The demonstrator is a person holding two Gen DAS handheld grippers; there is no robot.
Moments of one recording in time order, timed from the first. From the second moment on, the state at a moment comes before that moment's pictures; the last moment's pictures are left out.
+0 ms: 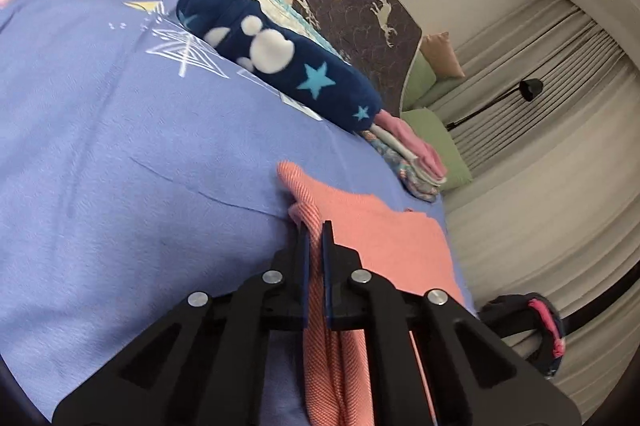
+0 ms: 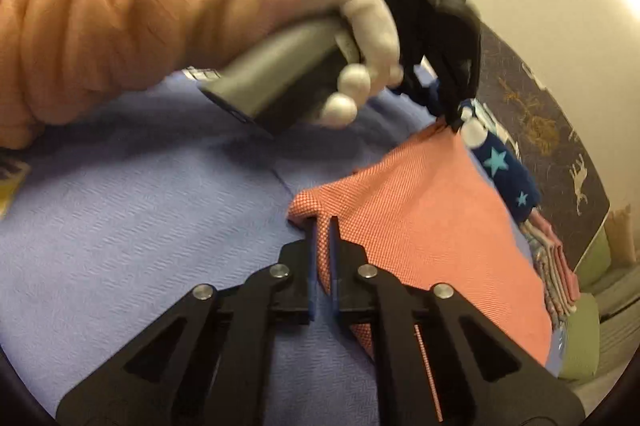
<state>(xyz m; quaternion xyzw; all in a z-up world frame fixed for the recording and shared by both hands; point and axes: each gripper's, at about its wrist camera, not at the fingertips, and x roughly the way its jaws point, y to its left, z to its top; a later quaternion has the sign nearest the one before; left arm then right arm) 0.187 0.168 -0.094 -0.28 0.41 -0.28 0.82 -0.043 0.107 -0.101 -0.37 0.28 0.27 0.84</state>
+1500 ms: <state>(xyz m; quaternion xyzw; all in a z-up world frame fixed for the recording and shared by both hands) 0.082 0.186 -0.119 -0.35 0.43 -0.32 0.77 -0.056 0.086 -0.059 -0.30 0.23 0.25 0.89</state>
